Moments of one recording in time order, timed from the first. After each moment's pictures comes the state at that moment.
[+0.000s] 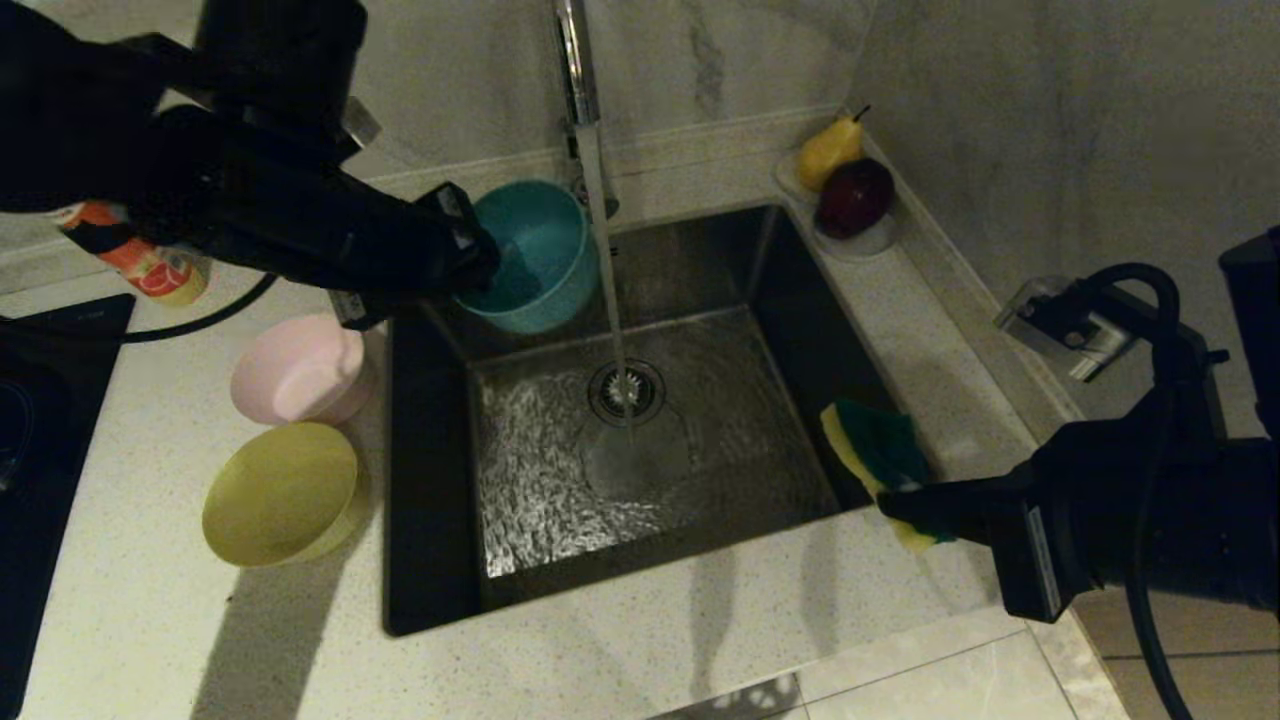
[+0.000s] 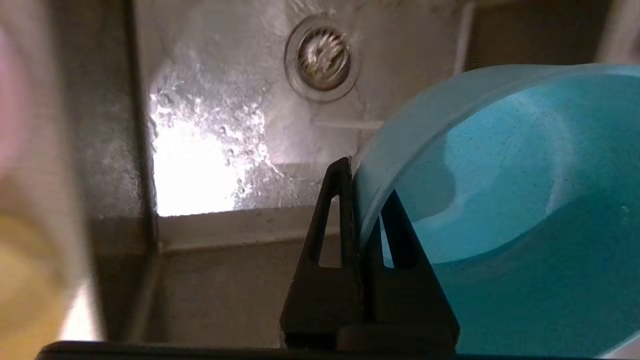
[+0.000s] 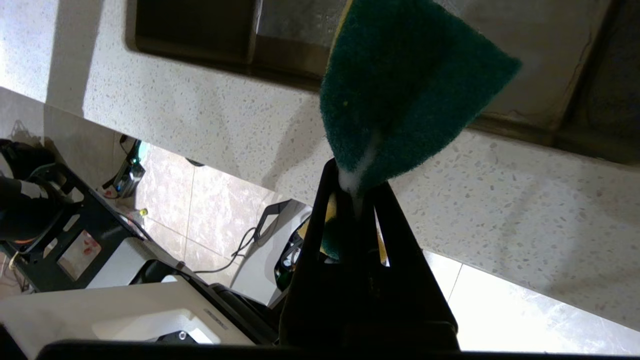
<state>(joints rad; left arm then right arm) -0.43 1.77 -1.80 0.55 0.16 -0.63 0.73 1.34 -1.05 0.21 -0.03 0.23</state>
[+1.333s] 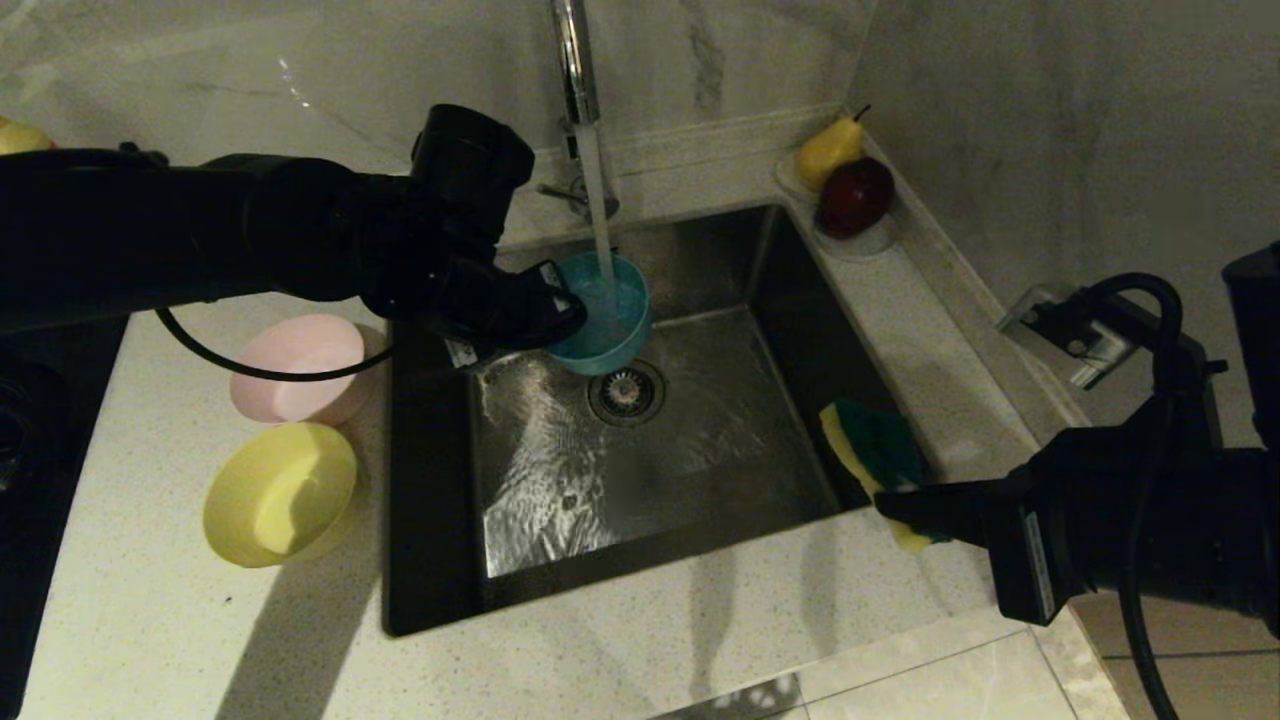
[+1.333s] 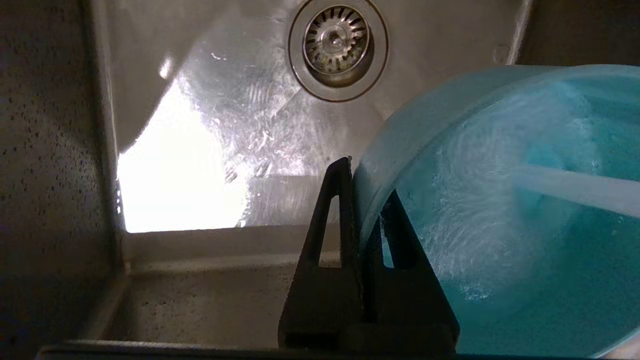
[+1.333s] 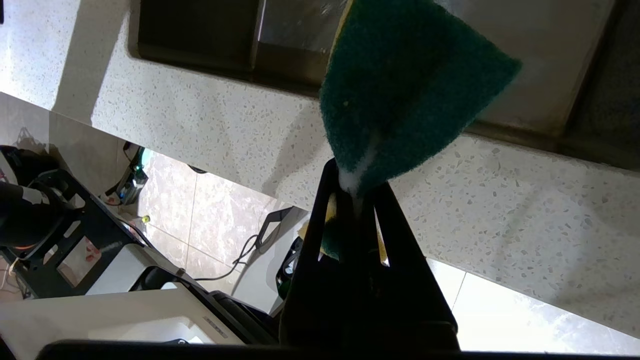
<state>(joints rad) -0.48 1.97 -1.83 0.44 0.23 -0.69 0.73 1.34 -1.01 0.15 -0.02 0.23</state>
